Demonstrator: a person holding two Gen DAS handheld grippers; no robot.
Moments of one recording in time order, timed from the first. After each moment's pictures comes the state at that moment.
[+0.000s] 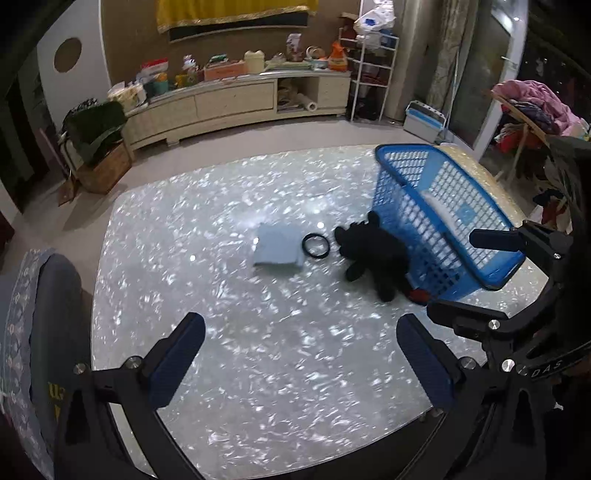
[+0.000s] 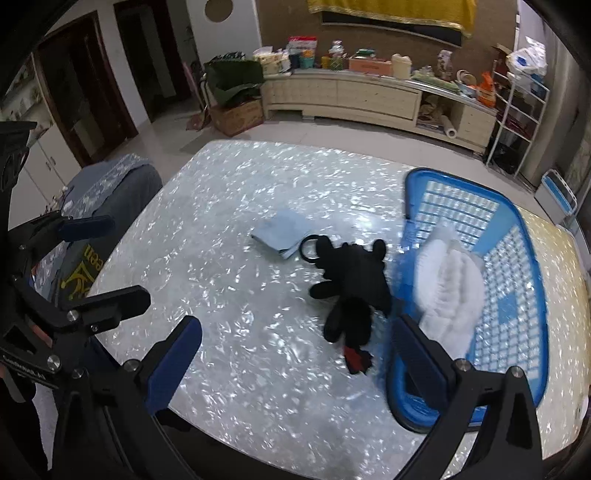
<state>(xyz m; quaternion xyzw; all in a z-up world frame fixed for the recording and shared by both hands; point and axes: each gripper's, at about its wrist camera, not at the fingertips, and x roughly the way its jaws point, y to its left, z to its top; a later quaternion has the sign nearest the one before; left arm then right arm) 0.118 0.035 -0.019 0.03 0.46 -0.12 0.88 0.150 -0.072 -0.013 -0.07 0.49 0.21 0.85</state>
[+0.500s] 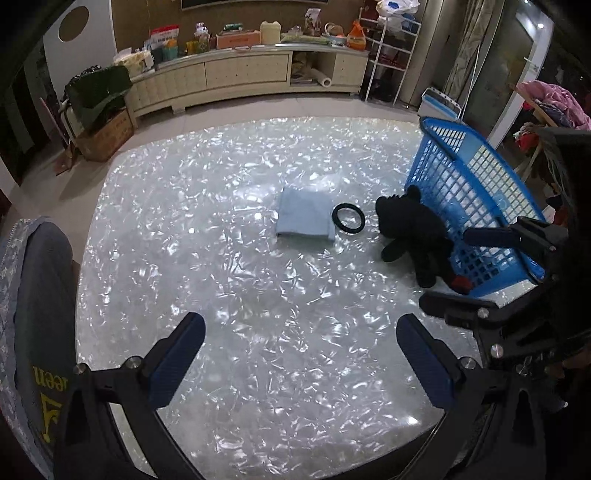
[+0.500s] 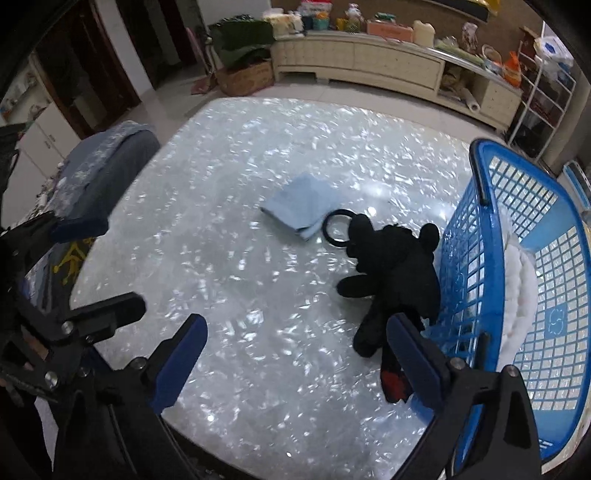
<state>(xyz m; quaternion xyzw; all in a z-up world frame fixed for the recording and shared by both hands) 0.144 0.065 -0.069 0.01 0.51 -0.11 0.85 0.190 -0.035 -0.067 -0.08 0.55 0.21 0.80</state>
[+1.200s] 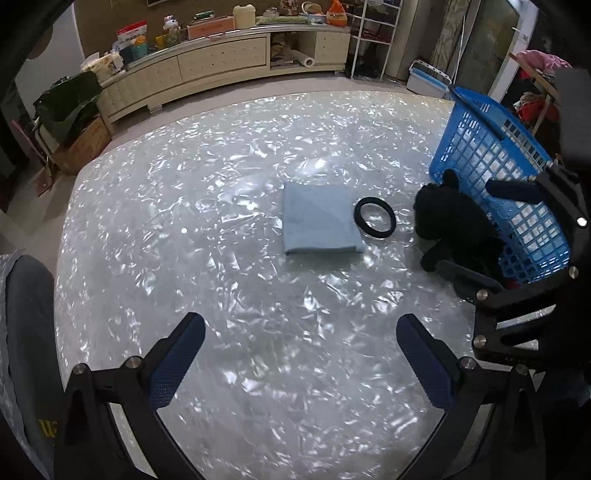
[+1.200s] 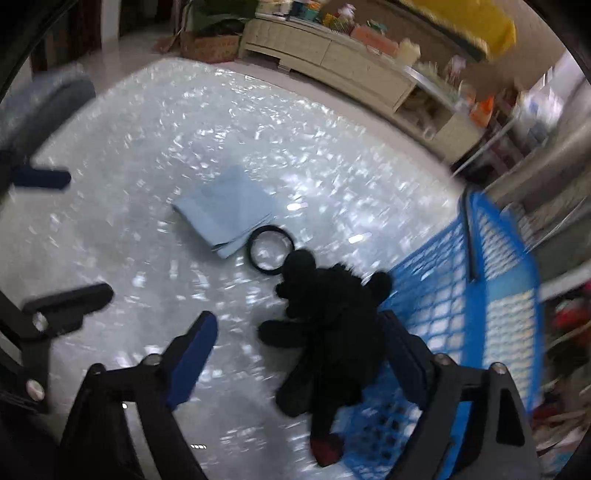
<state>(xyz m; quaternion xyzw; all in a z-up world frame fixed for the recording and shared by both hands) 0.212 0.067 -0.123 0.05 0.53 -0.14 0.83 0.224 0.007 -0.102 -0.28 0.51 0.10 0.81</state>
